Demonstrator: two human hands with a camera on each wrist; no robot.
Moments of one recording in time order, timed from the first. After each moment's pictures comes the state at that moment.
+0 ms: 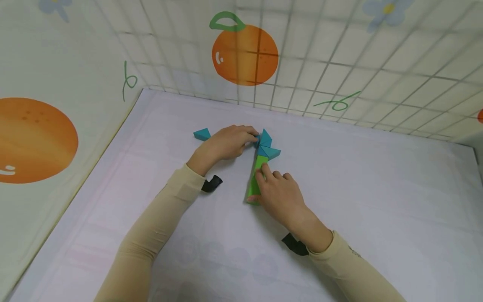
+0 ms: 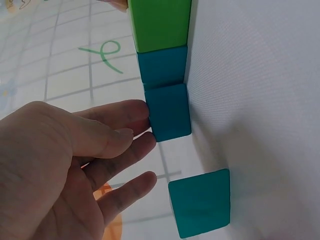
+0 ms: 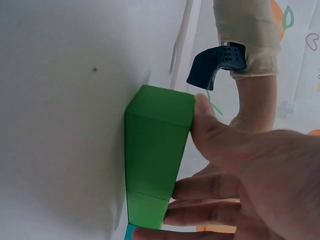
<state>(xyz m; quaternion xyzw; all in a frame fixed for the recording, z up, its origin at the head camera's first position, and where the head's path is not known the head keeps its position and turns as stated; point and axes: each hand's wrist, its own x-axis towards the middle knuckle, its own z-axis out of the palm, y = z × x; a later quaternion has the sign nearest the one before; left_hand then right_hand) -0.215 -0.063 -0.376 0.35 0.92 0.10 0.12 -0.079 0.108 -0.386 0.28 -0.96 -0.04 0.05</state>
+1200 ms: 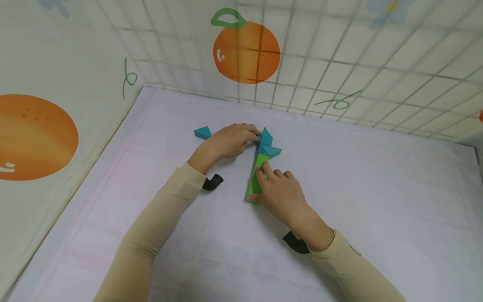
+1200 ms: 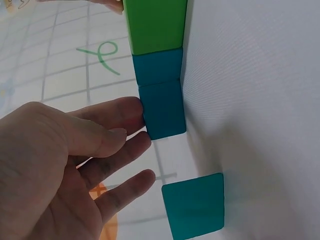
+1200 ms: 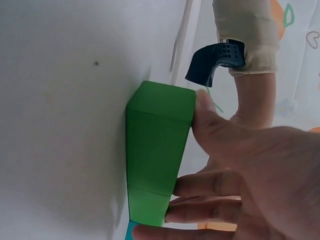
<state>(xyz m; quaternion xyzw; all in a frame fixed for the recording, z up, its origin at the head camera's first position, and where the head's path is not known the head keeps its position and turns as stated) -0.218 -0.064 -0.380 0.36 0.92 0.13 0.12 -0.081 0.109 -0.385 0.28 -0.96 -0.04 0.05</state>
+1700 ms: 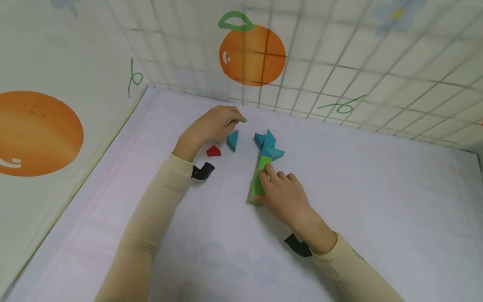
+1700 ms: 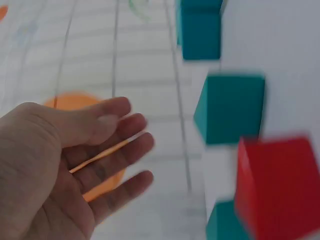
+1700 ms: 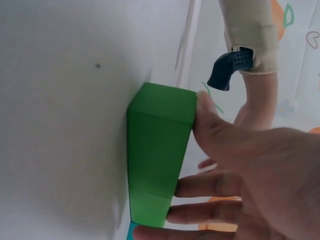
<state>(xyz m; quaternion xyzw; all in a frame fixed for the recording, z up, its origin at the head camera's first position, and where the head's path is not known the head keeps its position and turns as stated) -0.239 -0.111 -0.357 0.31 0.92 0.23 0.08 -0.079 0.106 -0.386 0.28 -0.96 -0.03 0.05</state>
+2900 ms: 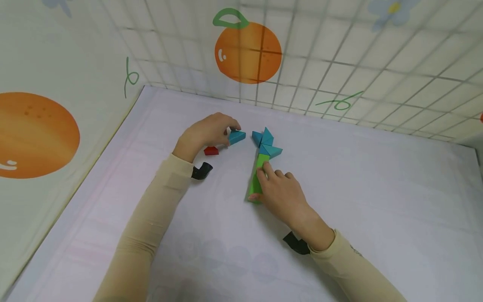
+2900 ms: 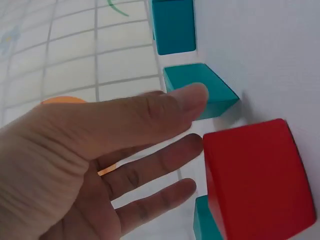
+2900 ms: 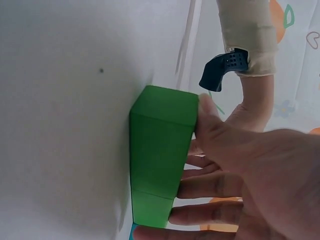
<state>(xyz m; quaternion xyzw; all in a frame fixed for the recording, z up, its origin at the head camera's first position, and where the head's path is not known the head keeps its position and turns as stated) -0.236 -0.109 -0.366 0.24 0.93 0.18 0.20 -0.080 0.108 -0.385 0.28 -0.96 -0.02 0.02</state>
